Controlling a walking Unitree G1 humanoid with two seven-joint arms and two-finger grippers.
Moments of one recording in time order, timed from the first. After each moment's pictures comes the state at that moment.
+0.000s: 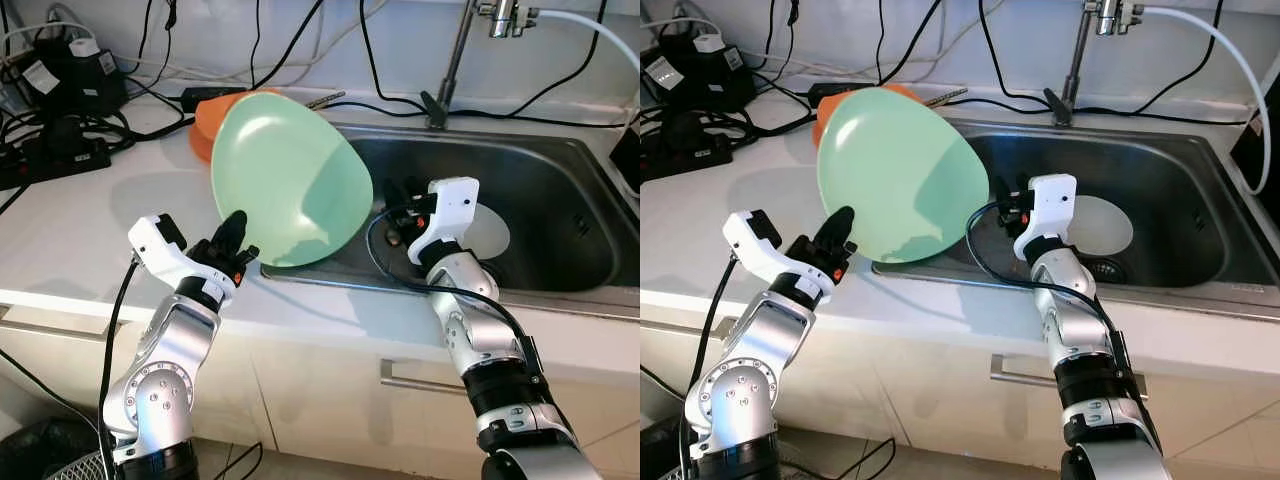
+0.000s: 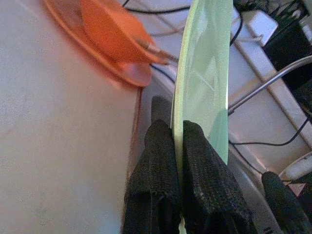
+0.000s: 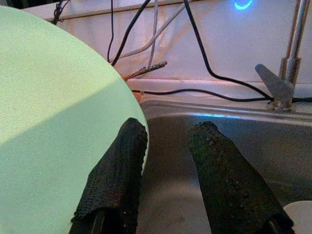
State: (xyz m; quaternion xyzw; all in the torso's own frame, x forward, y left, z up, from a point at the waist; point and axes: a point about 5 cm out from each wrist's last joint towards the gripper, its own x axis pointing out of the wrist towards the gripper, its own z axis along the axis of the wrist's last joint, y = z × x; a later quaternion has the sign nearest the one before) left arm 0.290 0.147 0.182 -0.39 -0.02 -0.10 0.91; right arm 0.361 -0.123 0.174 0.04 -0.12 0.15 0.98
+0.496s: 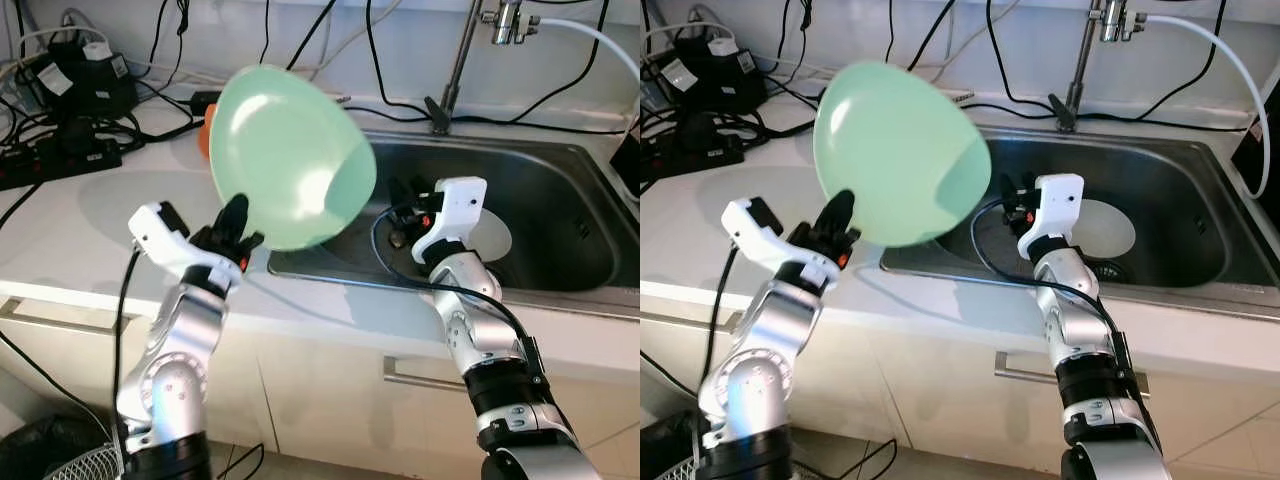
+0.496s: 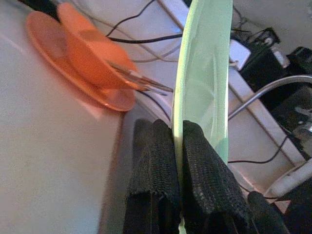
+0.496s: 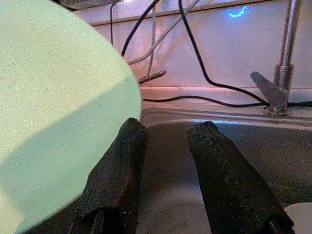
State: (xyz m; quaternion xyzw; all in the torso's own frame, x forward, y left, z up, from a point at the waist) left arm 0.297 0.137 0.196 -0.39 -0.06 -0.11 0.91; right arm 0.362 -0.128 0.174 0.05 -0.12 0.13 0.98
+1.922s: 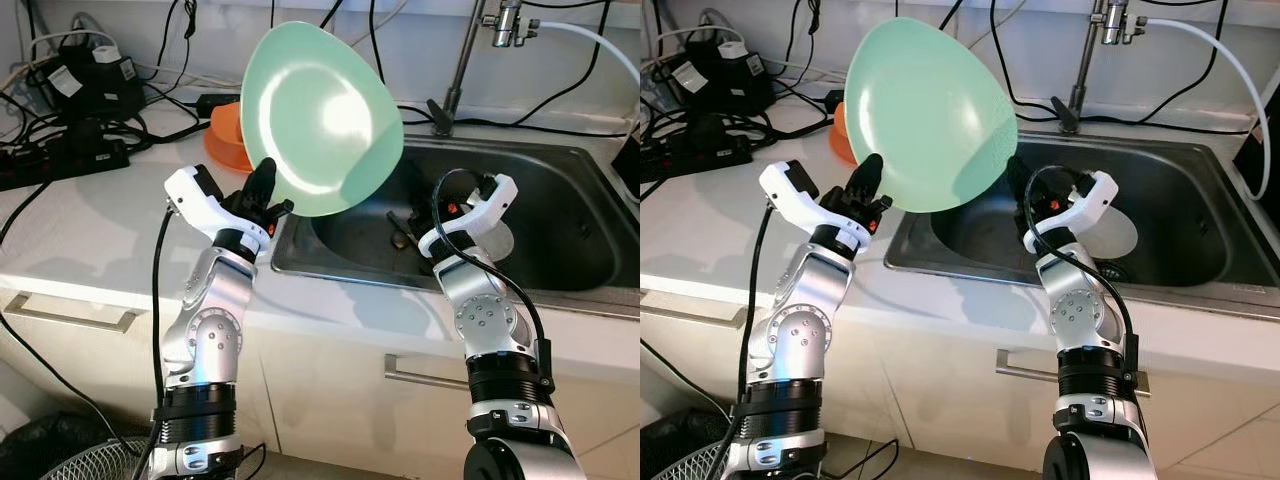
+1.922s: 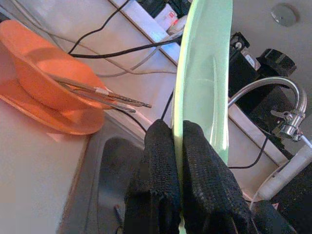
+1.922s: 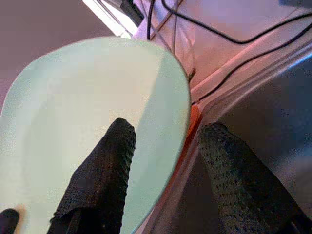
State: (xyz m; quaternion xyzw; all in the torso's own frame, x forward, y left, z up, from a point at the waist) left arm 0.333 0.113 0.210 -0.37 -0.10 -0.15 0.91; right arm 0.363 -0.132 0.184 0.40 -0.07 0.18 0.89
